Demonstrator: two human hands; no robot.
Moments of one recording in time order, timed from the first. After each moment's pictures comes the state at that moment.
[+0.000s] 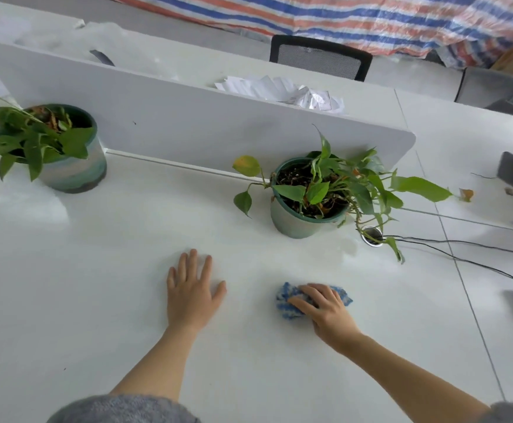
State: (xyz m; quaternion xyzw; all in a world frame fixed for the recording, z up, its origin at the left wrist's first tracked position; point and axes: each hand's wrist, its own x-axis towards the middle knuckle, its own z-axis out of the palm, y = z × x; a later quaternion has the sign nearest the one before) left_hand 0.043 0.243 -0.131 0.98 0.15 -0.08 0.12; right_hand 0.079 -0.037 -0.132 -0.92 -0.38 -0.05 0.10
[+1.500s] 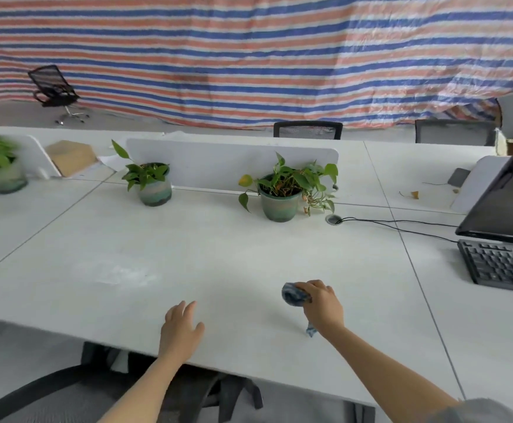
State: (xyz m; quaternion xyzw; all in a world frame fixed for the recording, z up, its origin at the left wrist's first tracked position) left_hand -0.229 0.170 -0.065 0.95 0.24 -0.04 0.20; right_hand -0.125 -0.097 -0.026 -0.95 -0.09 0.08 0.29
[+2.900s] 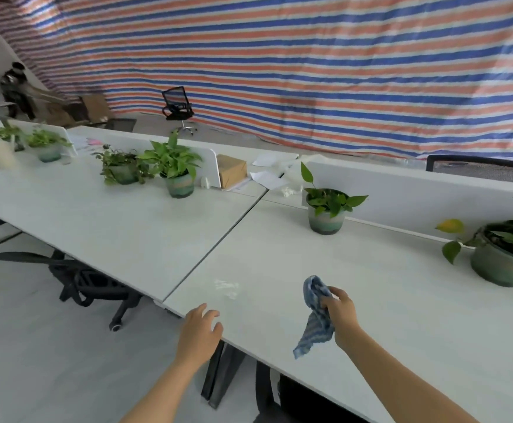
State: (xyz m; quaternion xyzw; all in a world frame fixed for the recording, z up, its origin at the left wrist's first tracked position) left_hand -0.348 0.614 -0.029 0.92 0.31 0.05 0.24; right_hand -0.185 0.390 0.013 -0.74 0.07 0.23 0.63
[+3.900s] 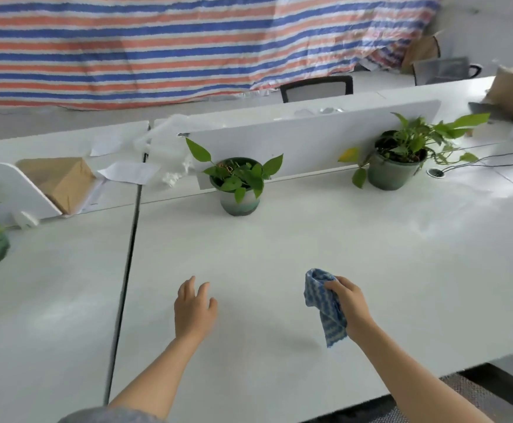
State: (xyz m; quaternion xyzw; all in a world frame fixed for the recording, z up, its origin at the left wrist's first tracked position) left_hand -0.098 0.694 -0.086 0.98 0.05 -0.04 0.17; right_hand -0.144 0.414 -0.020 -0.67 0.31 0.07 0.67
